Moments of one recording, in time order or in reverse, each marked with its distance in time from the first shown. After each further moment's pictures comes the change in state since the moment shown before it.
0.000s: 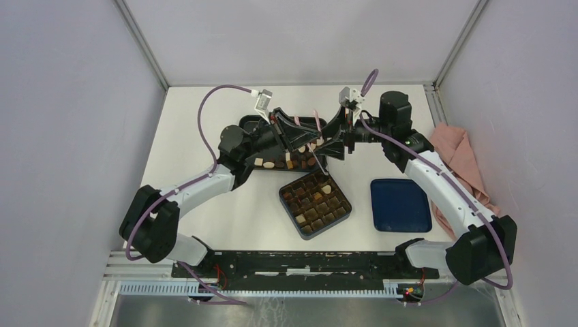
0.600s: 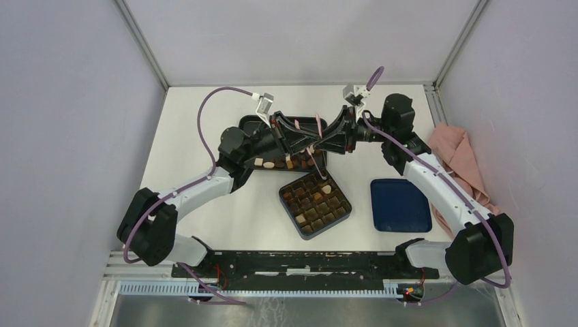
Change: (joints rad) left arm -0.003 -0.023 -0.019 -0.056 0.014 0.067; right arm -0.015 0.010 -0.048 0.238 -0.054 0.265
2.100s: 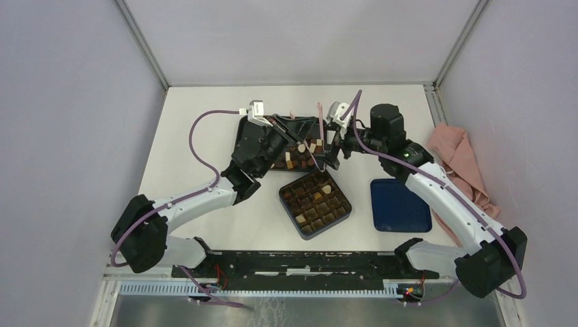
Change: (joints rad) left arm -0.181 -0.071 -0.031 -0.156 -0.756 -0.050; right arm 0.137 -0.107 0.019 -0.370 0.493 -0.552
